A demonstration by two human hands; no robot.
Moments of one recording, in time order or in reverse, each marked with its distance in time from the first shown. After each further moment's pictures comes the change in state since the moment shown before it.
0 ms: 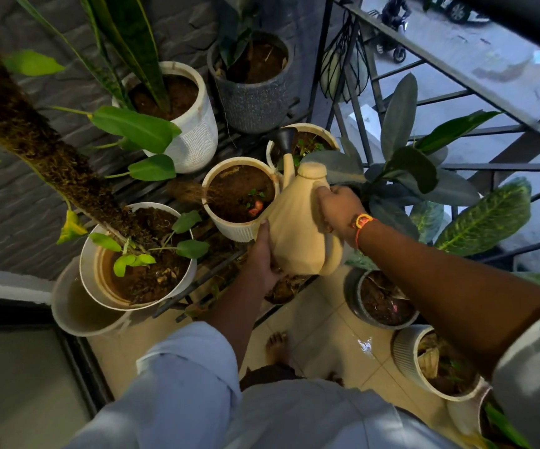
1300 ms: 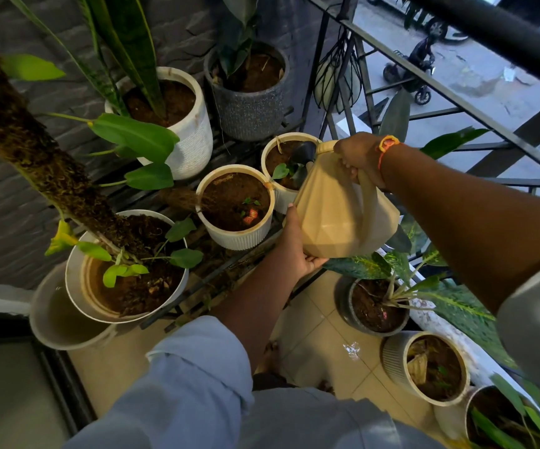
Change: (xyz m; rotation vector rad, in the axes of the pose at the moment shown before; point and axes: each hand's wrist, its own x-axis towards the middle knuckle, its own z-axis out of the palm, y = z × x) left_hand -0.021 0.022 0.070 -0.021 -0.111 -0.129; right_hand 0.087 -0.081 -0.060 -0.627 -0.090 -0.044
